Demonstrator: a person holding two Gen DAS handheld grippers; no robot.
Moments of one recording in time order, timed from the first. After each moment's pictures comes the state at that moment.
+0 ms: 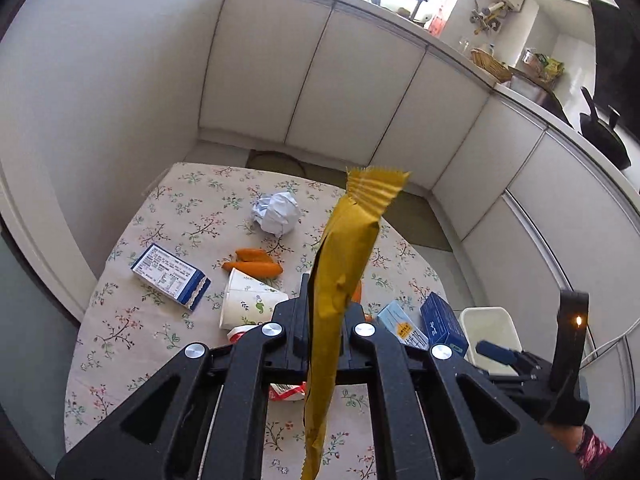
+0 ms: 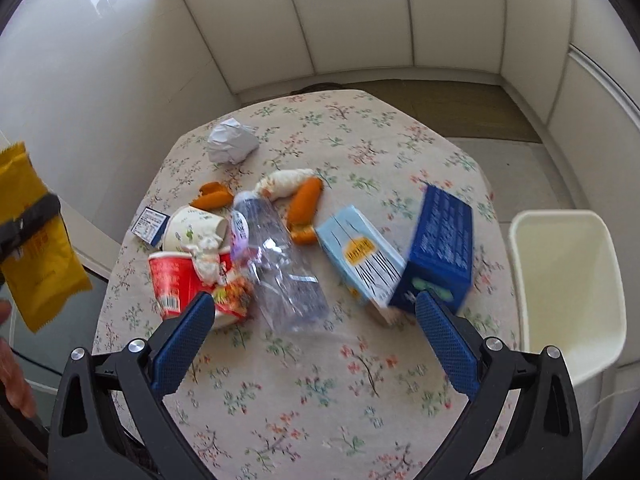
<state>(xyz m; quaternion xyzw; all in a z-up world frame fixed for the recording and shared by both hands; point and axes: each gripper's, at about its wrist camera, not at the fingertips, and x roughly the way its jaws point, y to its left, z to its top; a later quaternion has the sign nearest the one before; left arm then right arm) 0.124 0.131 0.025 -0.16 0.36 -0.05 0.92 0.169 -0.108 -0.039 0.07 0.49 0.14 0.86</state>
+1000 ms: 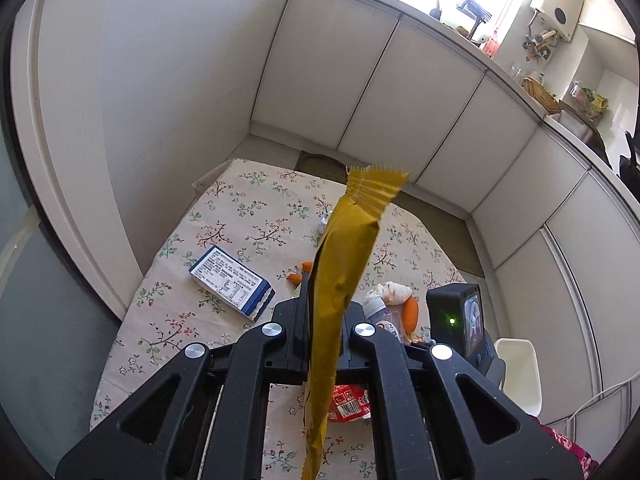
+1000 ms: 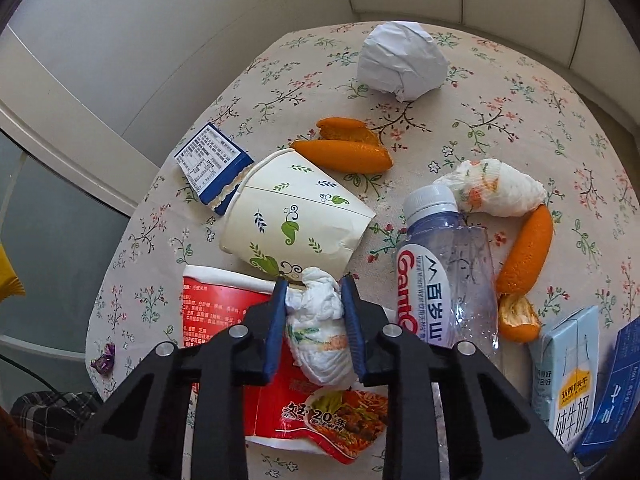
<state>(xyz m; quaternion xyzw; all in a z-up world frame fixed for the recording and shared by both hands) 0.129 0.193 0.030 -0.19 0.37 0.02 0.91 0.241 0.049 -0.126 -0.03 0.56 0.31 0.77</state>
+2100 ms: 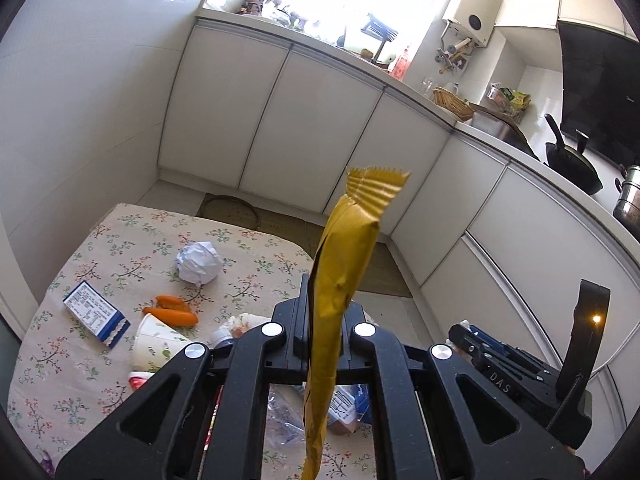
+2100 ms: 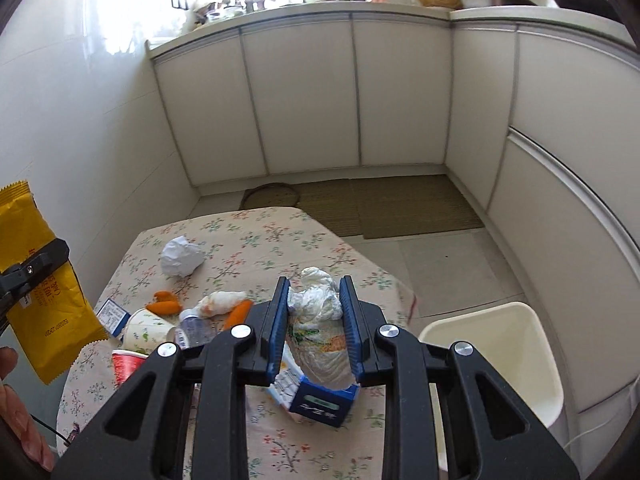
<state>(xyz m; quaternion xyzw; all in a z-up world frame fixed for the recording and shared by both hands) 0.138 0.045 0.059 -0.18 0.27 -0.10 0.94 0.168 -0.186 0.027 0.06 0.34 0.03 0.94</state>
